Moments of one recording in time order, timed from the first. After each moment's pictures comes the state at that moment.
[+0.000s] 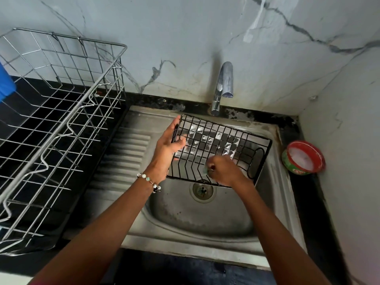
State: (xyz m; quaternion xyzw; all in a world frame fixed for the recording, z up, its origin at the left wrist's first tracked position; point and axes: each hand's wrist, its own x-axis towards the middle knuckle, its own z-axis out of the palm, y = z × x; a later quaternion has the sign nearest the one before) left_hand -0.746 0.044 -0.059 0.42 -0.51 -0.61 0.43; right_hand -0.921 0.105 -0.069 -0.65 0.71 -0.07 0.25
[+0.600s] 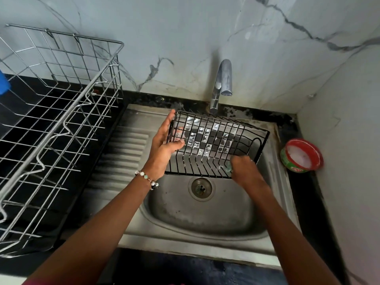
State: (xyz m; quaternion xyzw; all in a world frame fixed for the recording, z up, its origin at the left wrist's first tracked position) left_hand -0.741 0.038 -0.062 0.37 -0.51 -0.64 0.44; right_hand -0.953 0.128 -0.059 -0.59 0.79 0.02 0.17
